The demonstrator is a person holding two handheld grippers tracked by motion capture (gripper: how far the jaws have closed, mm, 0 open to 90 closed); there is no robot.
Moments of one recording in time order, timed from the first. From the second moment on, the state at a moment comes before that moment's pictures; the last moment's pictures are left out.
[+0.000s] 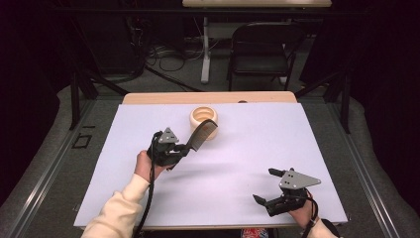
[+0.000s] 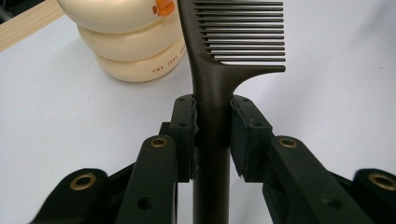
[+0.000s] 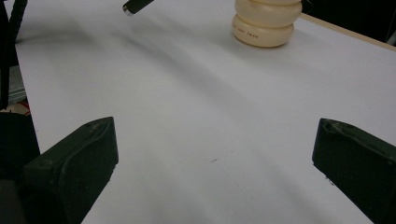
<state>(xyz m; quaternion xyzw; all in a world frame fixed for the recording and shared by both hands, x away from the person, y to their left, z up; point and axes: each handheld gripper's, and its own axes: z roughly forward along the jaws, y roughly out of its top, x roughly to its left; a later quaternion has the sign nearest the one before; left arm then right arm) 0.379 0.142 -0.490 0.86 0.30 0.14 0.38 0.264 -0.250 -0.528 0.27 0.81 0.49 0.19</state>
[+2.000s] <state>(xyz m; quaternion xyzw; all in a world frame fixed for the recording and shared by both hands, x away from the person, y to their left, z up) 0.403 0.151 -0.469 0.81 0.32 0.20 0.44 0.266 -0.248 -0.529 0.27 0.81 0.49 0.18</state>
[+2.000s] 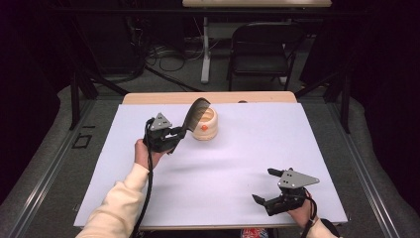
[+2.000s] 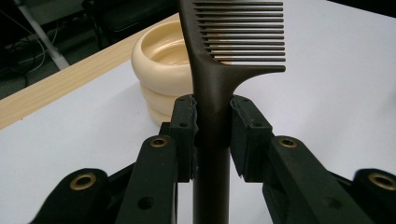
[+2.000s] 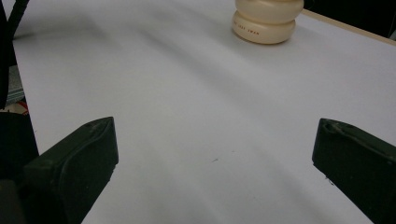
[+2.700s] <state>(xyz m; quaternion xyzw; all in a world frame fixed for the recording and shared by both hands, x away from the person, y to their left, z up) 0.416 0.148 -0.459 0.80 0.32 0.20 0.47 0.266 -0.248 -0.529 0.27 0.81 0.49 0.18</state>
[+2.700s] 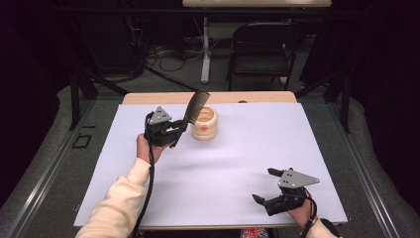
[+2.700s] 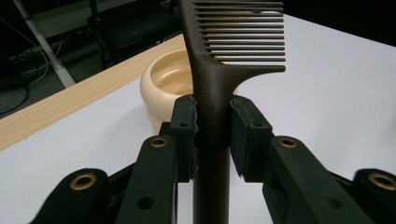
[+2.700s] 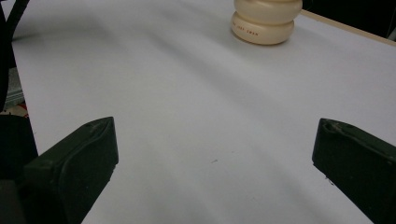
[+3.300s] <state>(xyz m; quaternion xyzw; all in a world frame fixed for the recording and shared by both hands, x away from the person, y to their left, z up) 0.429 0.145 -0.445 0.79 0.32 0.21 0.47 0.266 -0.248 -0.529 0.27 0.81 0.49 0.19</state>
